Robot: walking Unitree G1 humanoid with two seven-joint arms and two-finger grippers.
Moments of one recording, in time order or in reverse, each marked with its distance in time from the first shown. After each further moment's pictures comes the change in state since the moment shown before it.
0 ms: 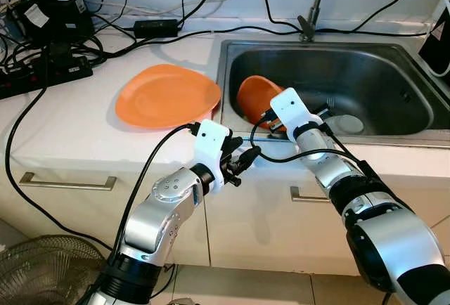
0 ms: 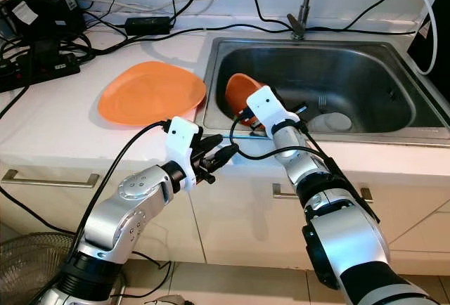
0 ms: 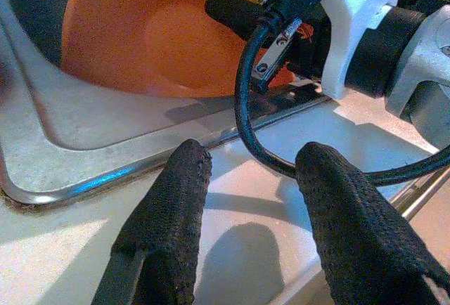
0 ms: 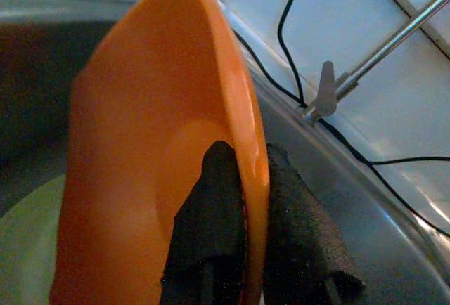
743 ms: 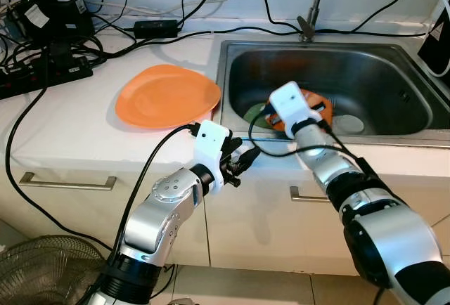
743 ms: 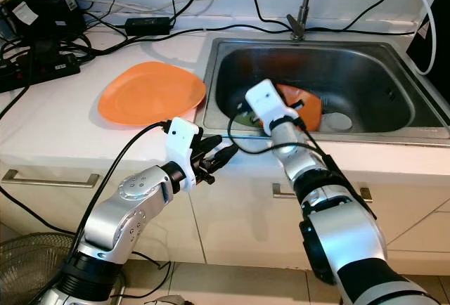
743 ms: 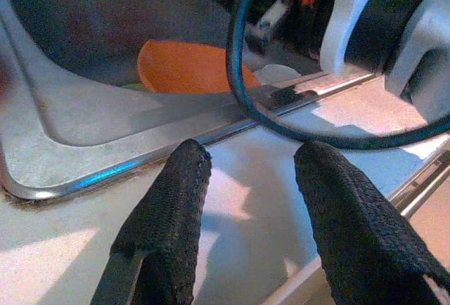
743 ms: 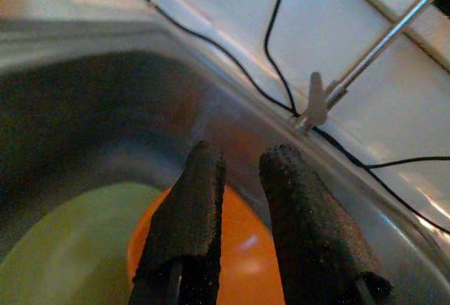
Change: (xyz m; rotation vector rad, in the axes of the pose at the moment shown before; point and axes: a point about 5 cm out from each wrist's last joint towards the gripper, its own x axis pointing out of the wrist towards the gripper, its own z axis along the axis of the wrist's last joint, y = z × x) left arm 0.000 0.000 -0.001 0.004 0.006 0.004; right arm 0.005 -0.007 0.012 0.077 -0.037 -0.041
